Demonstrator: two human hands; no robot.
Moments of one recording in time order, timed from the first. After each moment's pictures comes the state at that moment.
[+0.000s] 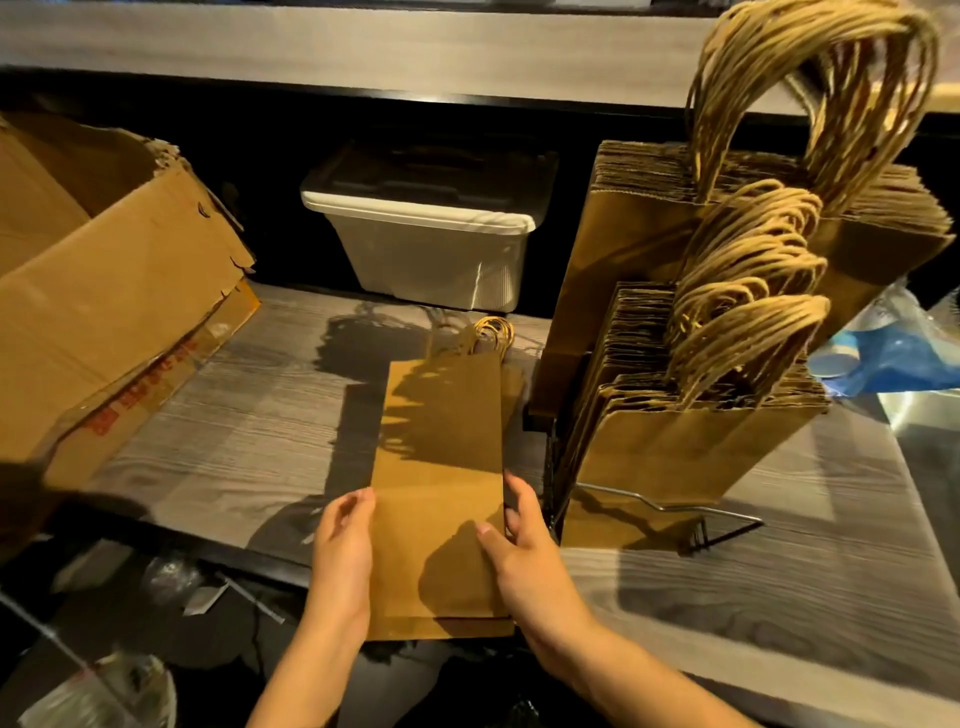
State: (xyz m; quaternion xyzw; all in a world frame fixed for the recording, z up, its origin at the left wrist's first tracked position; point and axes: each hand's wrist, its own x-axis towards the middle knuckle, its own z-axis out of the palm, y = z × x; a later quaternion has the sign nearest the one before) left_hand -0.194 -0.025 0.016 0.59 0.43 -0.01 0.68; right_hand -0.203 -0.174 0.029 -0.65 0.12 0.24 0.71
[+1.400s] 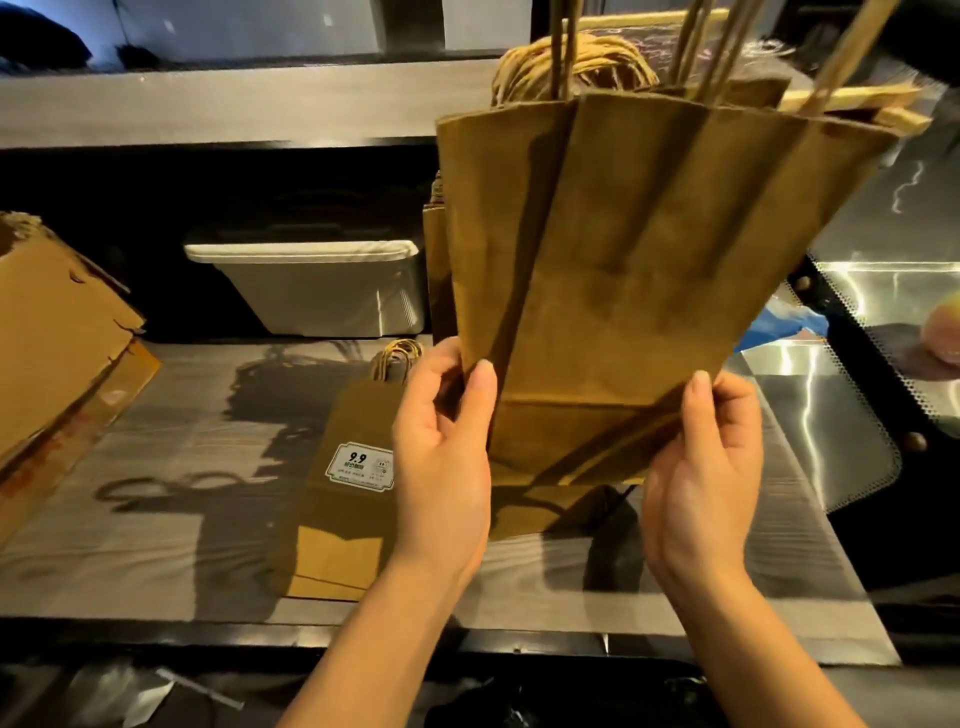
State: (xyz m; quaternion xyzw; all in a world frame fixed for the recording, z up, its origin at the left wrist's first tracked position) left_hand -0.187 -0.172 0.132 0.60 0.00 0.06 0.80; right_hand -0.205 -0.309 0.102 -0.53 0.12 -0.34 0.77
